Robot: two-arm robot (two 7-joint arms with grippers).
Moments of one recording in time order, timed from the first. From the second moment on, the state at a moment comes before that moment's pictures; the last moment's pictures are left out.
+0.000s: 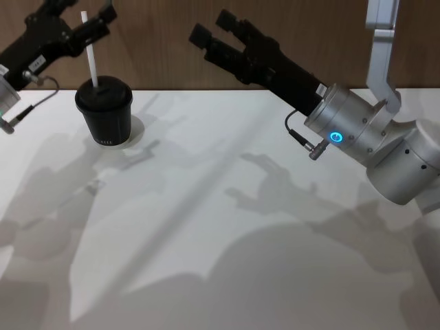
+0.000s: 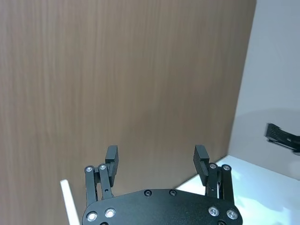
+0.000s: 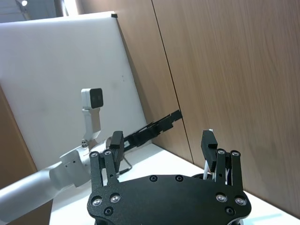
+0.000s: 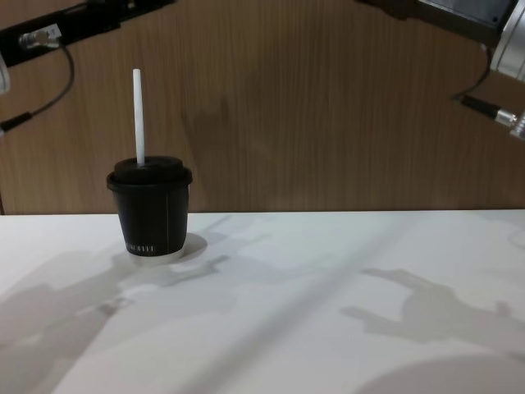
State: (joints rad) left arm -0.56 0.37 0.22 -1.29 -0.70 -0.05 -0.67; right arm 0.44 0.22 -0.26 -1.52 0.72 0.21 0.75
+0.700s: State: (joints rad) left arm -0.38 0.44 0.19 -1.47 -0.80 0.03 -0.68; right arm 0.44 0.22 -0.26 -1.52 0.72 0.21 0.75
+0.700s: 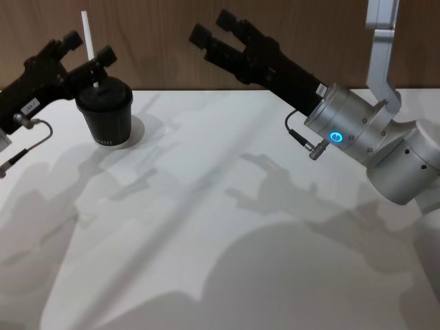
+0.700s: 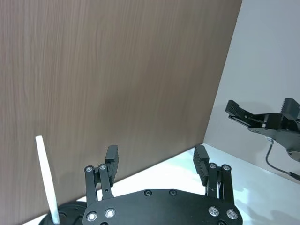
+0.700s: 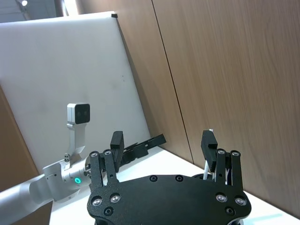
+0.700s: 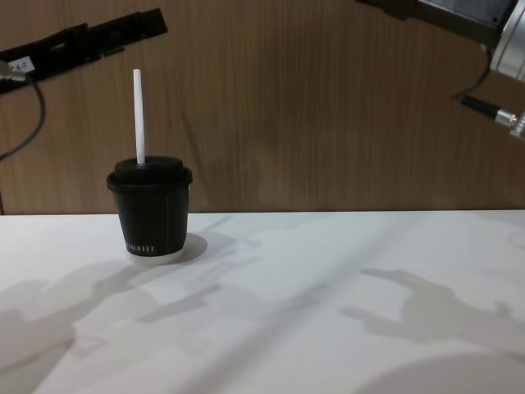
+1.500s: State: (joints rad) left arm -0.32 0.46 0.18 -1.52 -0.84 0.05 -0.69; right arm 0.44 0.22 -0.26 -1.52 0.72 0.21 0.75
